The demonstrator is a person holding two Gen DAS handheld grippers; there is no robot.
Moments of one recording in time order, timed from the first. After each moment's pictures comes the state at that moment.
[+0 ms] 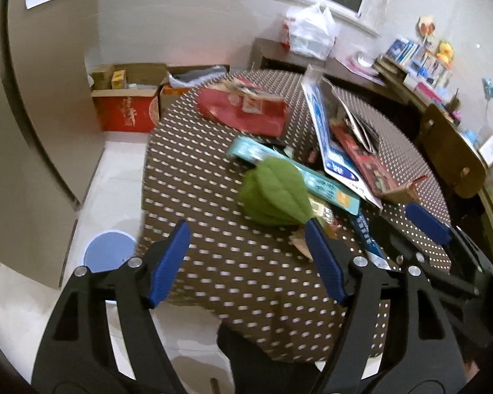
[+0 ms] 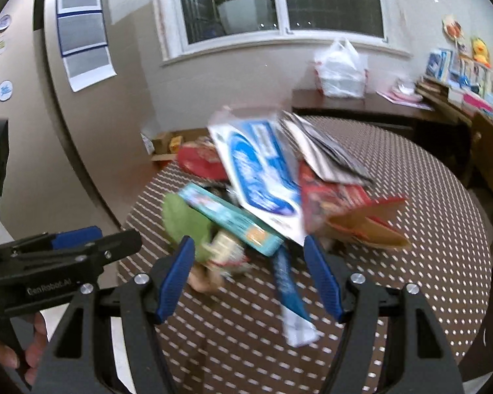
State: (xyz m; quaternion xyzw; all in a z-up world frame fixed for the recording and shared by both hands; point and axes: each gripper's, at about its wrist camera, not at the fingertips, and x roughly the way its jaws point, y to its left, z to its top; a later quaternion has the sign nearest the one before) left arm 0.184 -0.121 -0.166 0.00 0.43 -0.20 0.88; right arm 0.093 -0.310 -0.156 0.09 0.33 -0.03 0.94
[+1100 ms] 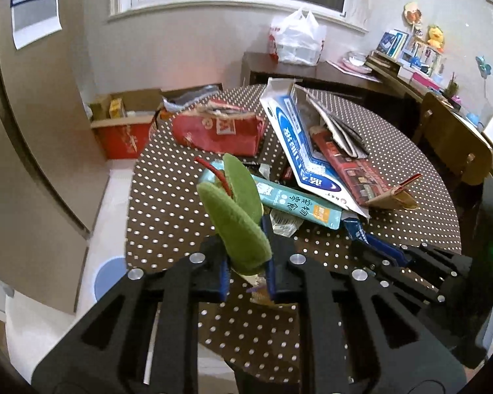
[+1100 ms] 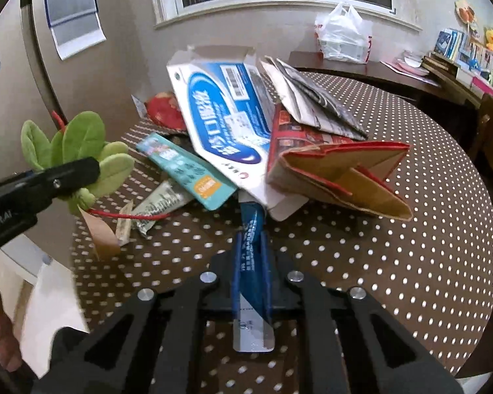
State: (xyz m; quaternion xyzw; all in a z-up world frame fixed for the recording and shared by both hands) left arm 0.166 -0.147 -0.144 0.04 0.37 -0.20 0.90; right arm 0.105 -0.323 -0.191 0.09 0.39 0.00 0.92
